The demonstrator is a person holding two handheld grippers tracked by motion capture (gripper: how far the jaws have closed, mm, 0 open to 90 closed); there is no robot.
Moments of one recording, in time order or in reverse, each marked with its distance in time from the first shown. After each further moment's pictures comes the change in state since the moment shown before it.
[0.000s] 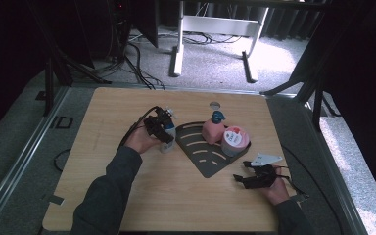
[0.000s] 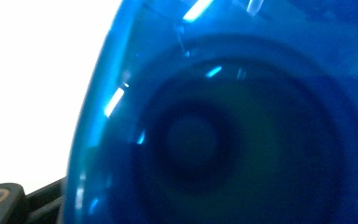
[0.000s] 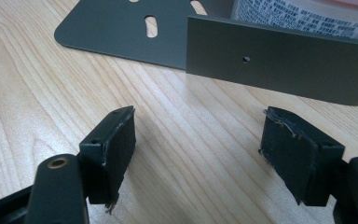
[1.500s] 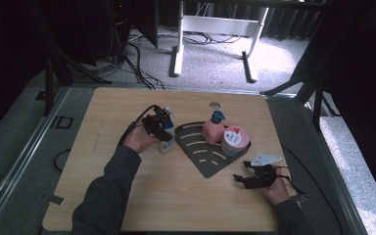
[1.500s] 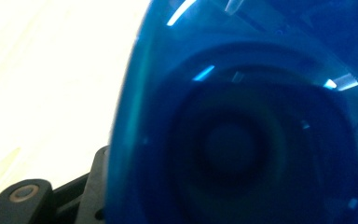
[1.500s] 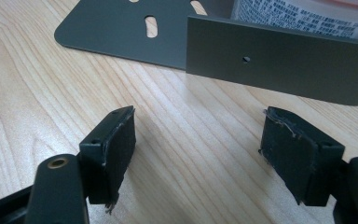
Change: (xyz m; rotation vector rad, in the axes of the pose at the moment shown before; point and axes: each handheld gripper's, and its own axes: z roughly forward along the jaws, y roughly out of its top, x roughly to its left) left arm 0.003 -0.001 -0.010 0.001 -0.036 -0.023; right arm 0.000 0.000 0.000 0.000 0.000 0.000
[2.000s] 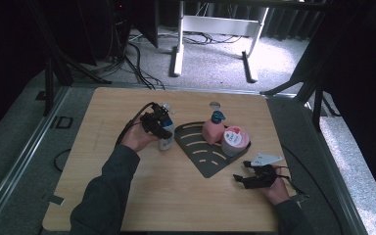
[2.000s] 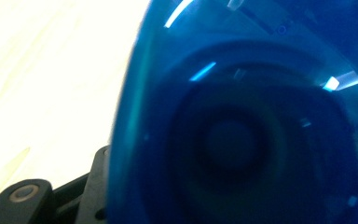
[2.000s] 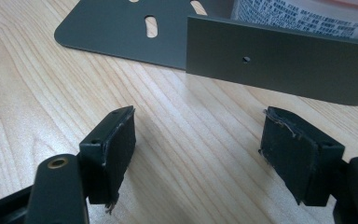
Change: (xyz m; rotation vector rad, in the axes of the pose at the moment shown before) left arm 0.002 0.001 -0.013 -0.027 0.002 -0.006; right arm 0.000 0.000 0.000 0.000 0.000 0.000
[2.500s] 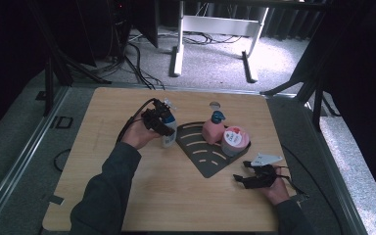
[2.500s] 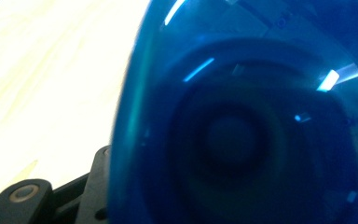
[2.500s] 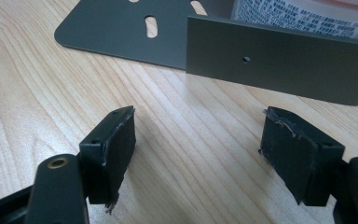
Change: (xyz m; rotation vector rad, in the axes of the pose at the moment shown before) left arm -0.003 0.010 -0.012 -0.031 -0.007 0.010; right arm 0.000 0.000 0.000 0.000 0.001 0.000
